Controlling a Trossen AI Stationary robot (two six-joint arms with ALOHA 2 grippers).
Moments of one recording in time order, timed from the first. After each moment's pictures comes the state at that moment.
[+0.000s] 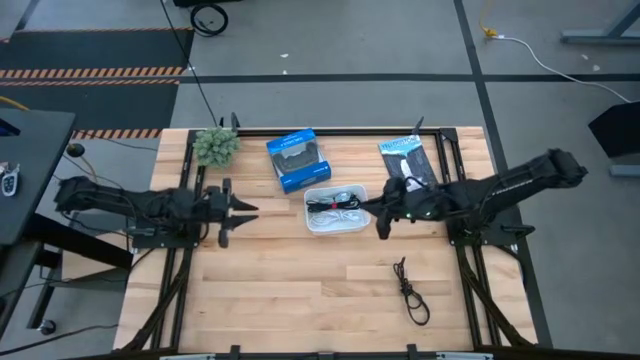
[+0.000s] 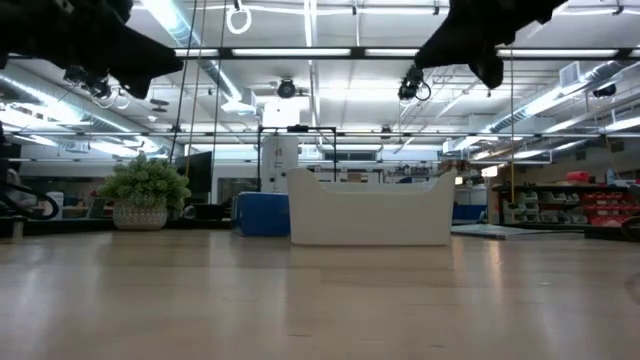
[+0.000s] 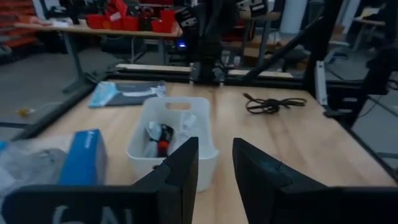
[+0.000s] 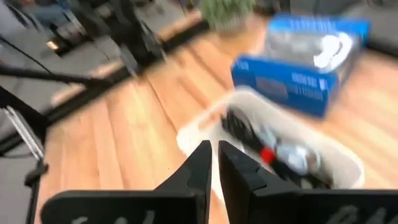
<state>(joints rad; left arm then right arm) -0.16 0.44 0.25 0.07 -0.23 -0.08 0.23 1.07 0.73 -0.15 0.45 0.62</state>
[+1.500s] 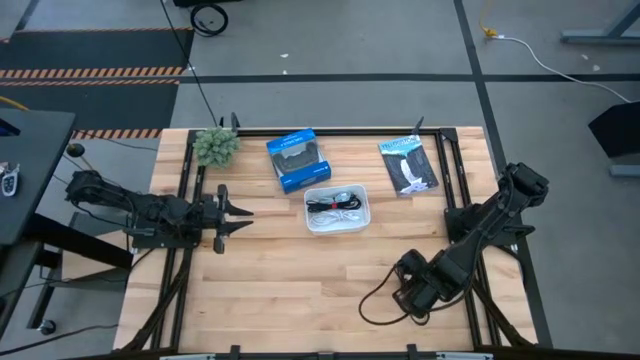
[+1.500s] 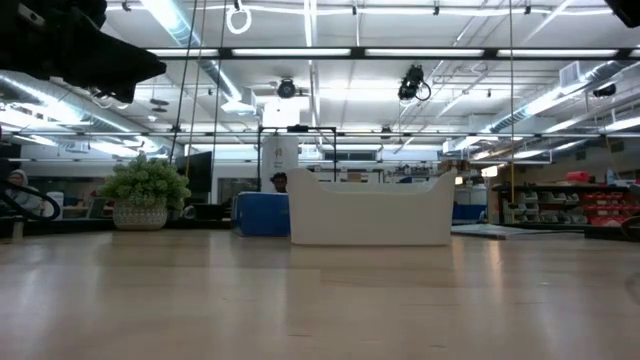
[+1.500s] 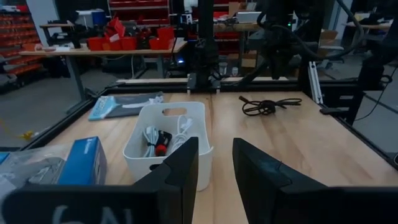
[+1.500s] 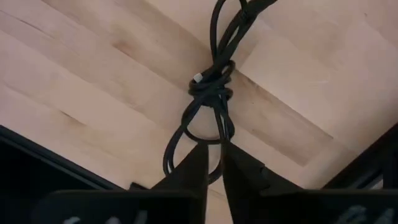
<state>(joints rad) -0.33 0.31 0.14 0.12 -0.39 -0.01 0.77 1.59 1.19 -1.10 -0.02 1.78</state>
